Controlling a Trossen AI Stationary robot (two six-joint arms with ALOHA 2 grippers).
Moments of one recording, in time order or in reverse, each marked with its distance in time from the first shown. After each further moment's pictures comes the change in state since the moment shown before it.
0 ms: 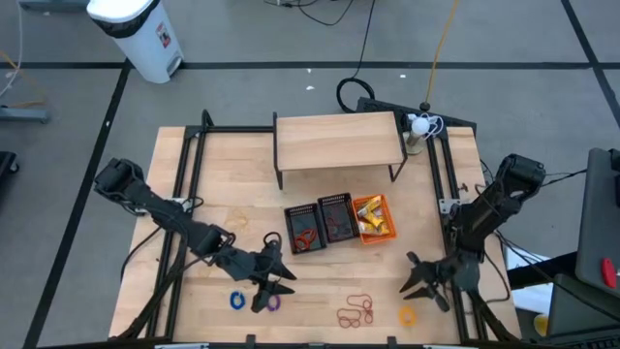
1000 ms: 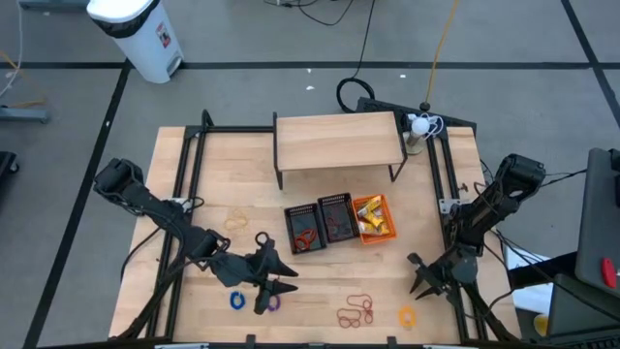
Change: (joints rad) left arm -0.051 0.000 0.000 0.090 -0.190 -0.066; right arm 0.001 0.000 -0.081 -0.014 -0.239 -0.256
